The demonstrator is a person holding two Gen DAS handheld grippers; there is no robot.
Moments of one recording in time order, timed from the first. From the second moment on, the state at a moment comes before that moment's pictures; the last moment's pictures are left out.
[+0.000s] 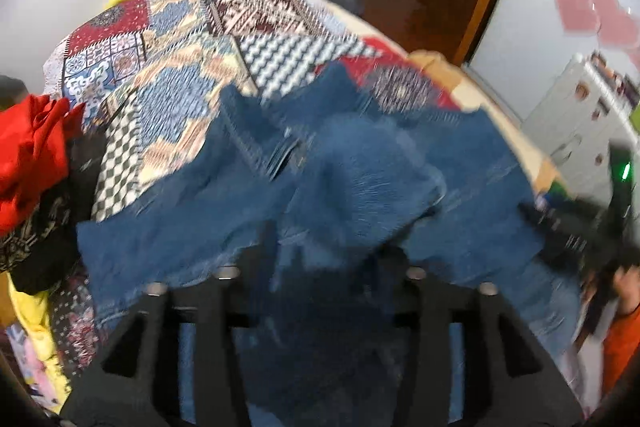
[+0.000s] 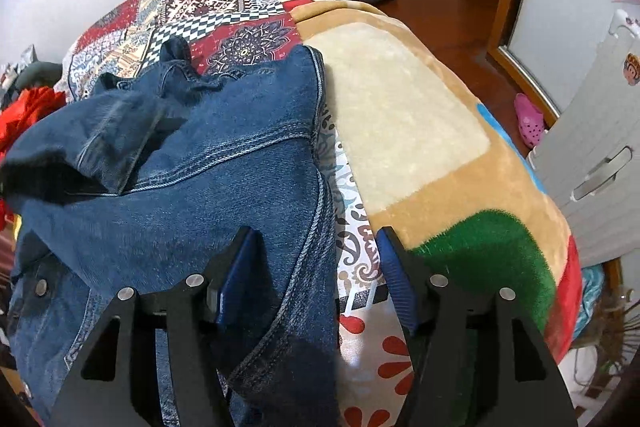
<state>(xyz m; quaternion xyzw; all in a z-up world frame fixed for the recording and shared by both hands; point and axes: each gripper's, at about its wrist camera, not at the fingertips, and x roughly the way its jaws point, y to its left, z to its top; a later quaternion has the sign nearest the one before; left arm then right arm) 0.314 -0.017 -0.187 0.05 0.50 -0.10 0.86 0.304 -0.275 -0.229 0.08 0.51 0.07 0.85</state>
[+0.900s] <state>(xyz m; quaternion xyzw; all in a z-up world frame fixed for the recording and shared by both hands) 0.362 -0.123 -0.225 0.34 0.48 -0.16 0.79 0.318 -0.228 -0.217 0.06 0.52 0.13 0.84</state>
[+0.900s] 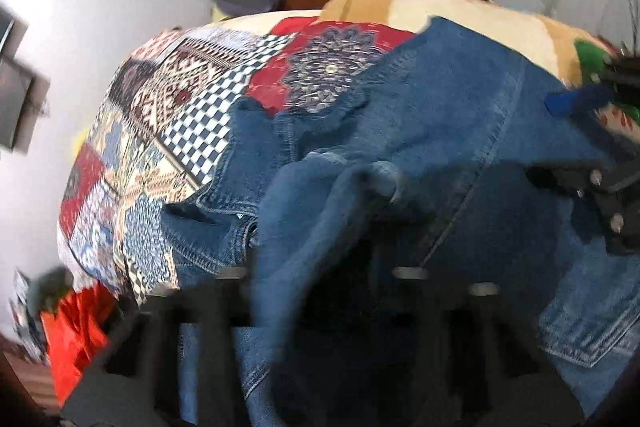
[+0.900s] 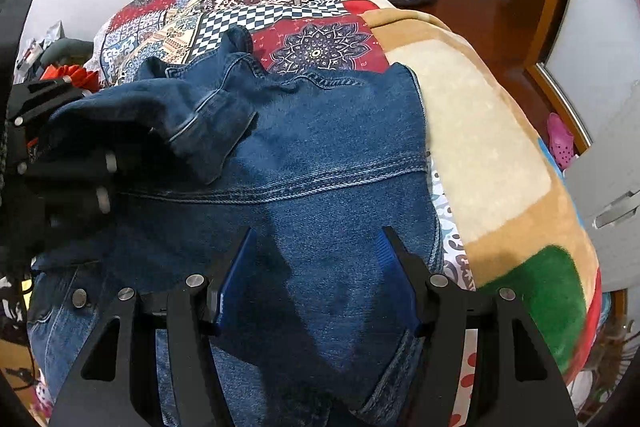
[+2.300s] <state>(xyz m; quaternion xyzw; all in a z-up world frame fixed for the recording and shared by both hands) 0.227 0.164 -0.200 -0.07 0.55 -0.02 0.83 0.327 -0.173 -0.218 -0.05 0.52 0.16 0.84</state>
